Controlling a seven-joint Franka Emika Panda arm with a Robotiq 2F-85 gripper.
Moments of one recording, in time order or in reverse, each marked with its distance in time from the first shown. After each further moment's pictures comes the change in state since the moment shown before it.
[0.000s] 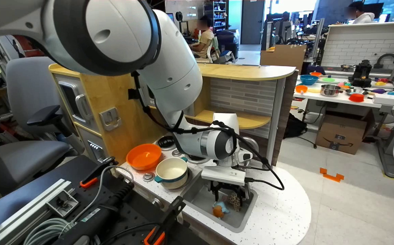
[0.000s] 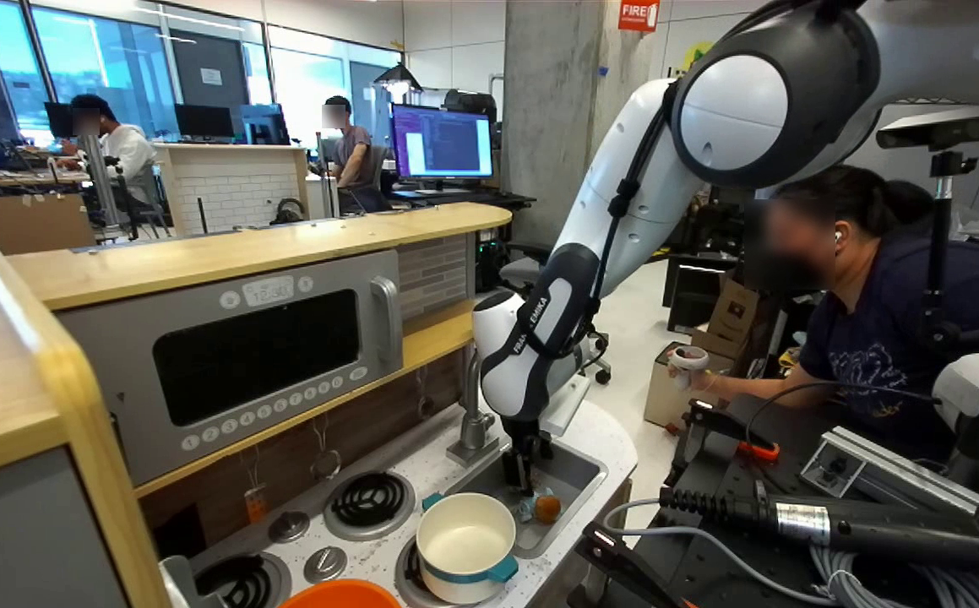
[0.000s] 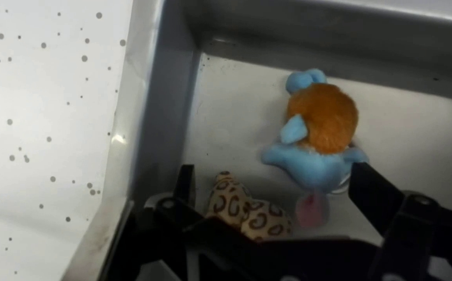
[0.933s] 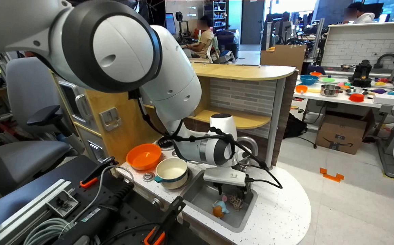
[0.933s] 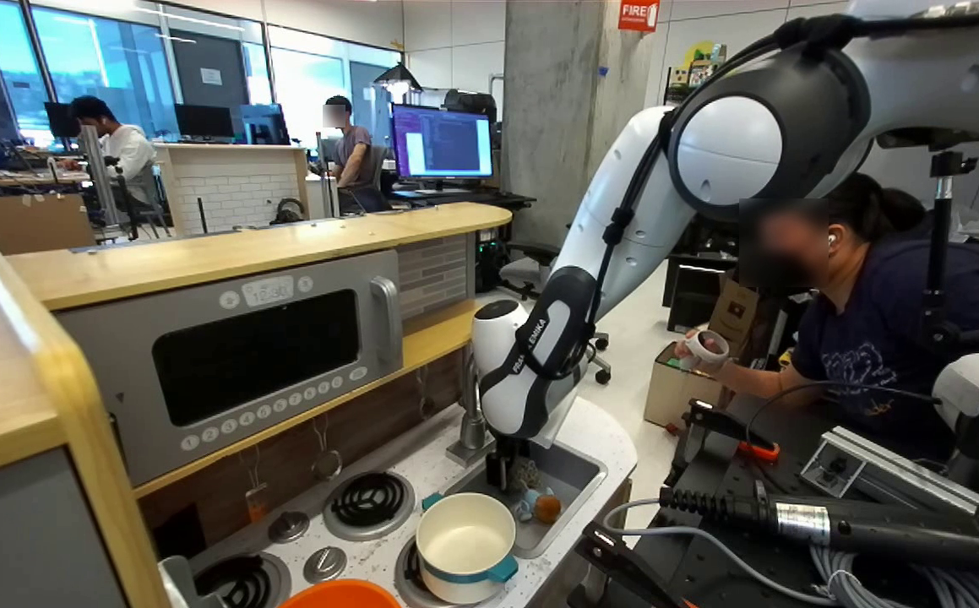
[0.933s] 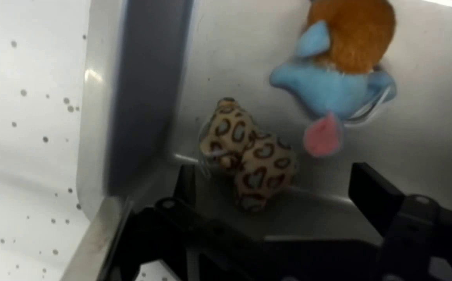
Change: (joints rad) arm 0.006 0.068 0.000 0.066 -0.003 0.177 -0.002
